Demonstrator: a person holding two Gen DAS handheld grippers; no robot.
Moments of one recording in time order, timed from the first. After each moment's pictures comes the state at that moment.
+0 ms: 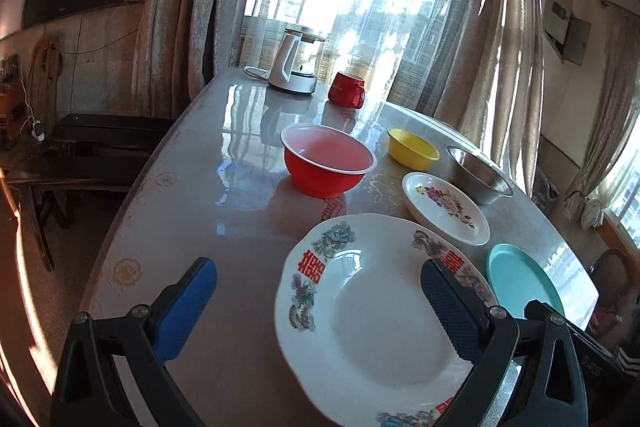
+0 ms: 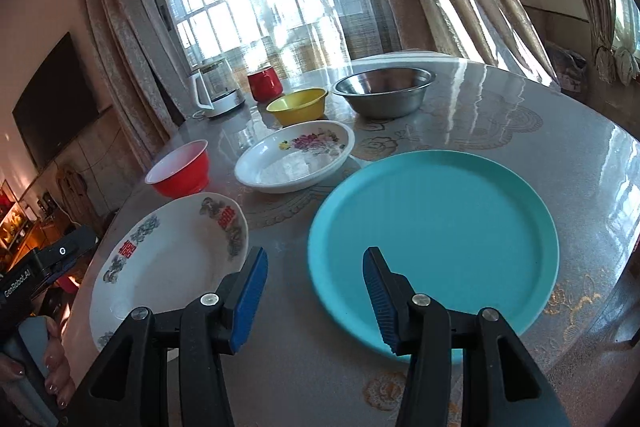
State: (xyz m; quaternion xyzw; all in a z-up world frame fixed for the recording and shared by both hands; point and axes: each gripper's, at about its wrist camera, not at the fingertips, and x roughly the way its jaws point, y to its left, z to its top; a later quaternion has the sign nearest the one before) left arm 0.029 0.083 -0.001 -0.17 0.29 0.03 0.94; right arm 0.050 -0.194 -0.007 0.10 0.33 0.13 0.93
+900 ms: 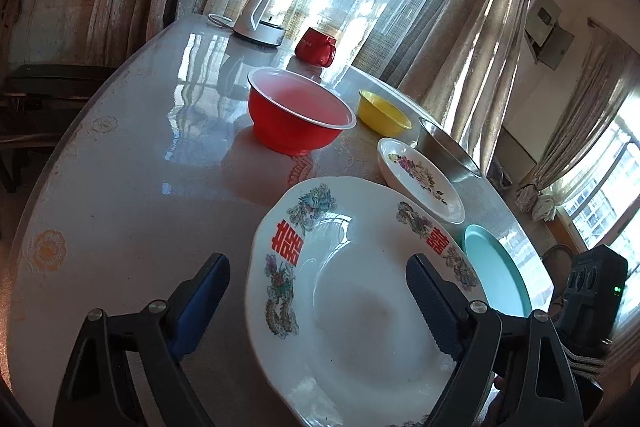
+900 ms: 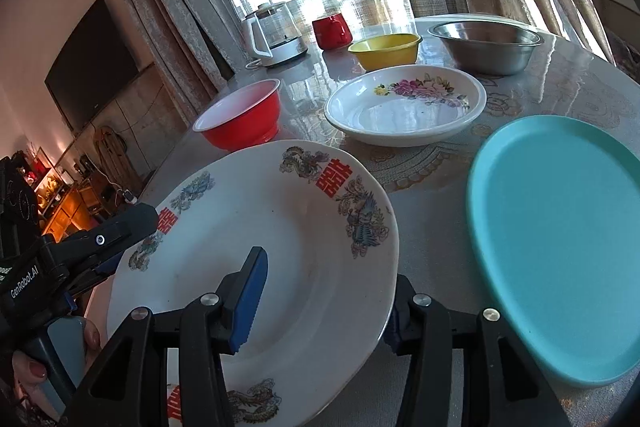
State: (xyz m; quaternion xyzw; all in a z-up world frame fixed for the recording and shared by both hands) left arm 0.055 0.088 -0.033 -0.22 0.34 -0.07 0.91; right arm 0.085 -0.122 -0.039 0.10 0.38 0.21 0.89
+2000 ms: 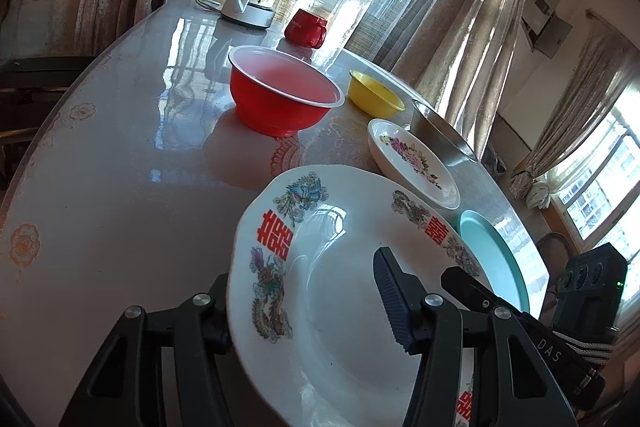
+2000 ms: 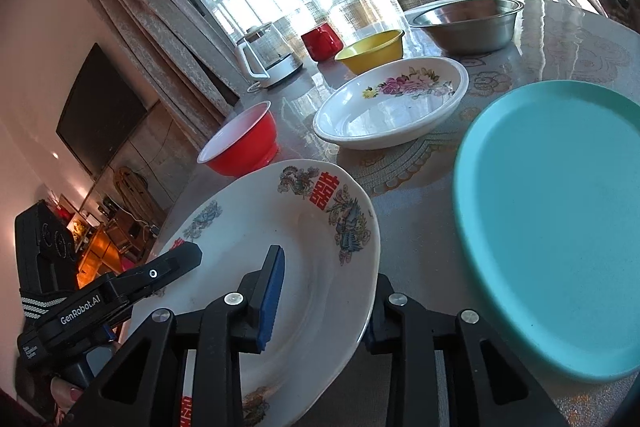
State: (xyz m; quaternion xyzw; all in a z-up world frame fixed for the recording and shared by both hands) left arm 0.064 0.081 -0.039 -0.22 0.37 -0.09 0.90; right arm 0.085 -0.151 -0.044 0.20 0.36 0.24 0.88
